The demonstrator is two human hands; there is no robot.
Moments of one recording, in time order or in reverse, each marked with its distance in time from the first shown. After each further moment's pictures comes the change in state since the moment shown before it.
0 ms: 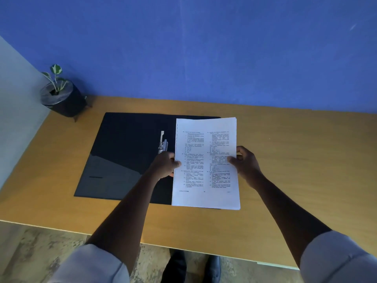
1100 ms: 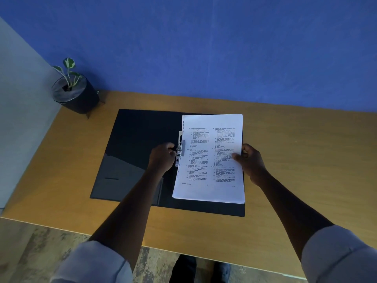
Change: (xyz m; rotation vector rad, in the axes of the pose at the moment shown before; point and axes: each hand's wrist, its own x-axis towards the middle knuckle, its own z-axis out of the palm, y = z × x) left_hand 0.028 -0.034 -0.057 0.145 0.346 -0.003; right_hand 0.038 -0.008 0.061 0.073 -0.024 0.043
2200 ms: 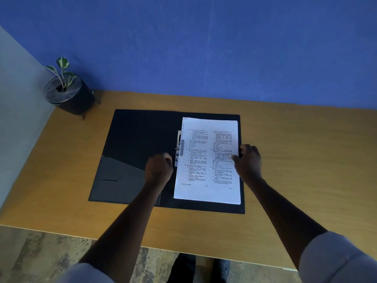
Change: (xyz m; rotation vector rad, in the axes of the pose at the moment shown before) left_hand -0.031 -0.012 0.005 0.125 0.100 -0.006; right_hand -0.011 0.003 0.020 -0.586 0.317 -0.115
